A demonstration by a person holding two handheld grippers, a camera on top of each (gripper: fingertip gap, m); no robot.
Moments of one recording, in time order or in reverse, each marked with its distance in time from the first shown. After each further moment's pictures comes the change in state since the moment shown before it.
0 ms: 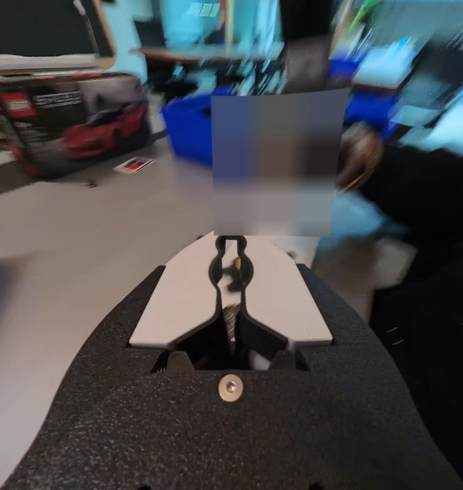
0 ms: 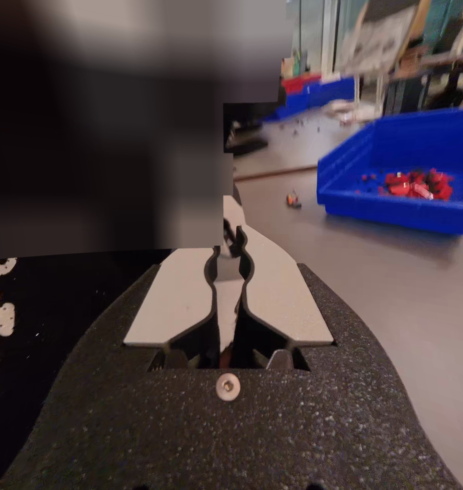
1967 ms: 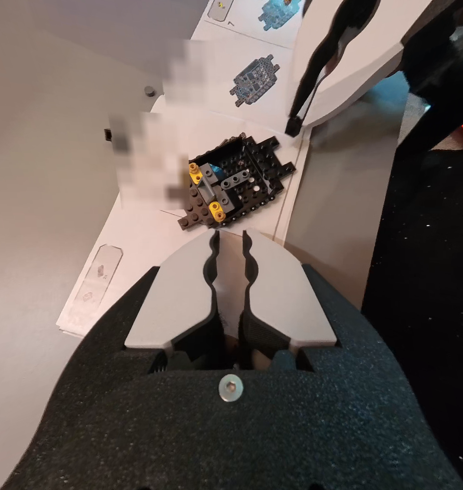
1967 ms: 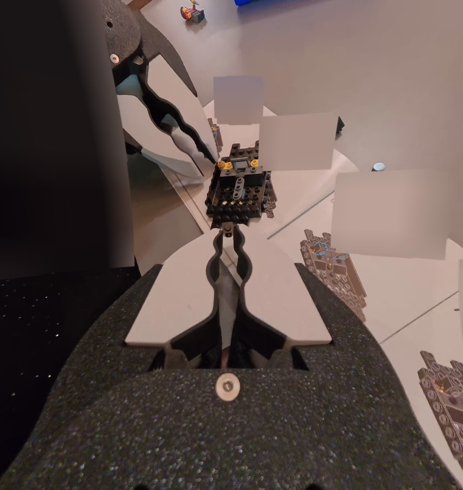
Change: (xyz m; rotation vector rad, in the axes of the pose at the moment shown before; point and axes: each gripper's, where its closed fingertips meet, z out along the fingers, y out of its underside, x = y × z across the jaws) left arm 0.034 0.100 0.029 -0.560 0.189 0.058; right arm -0.022 0.135 -0.075 -0.368 0.492 0.286
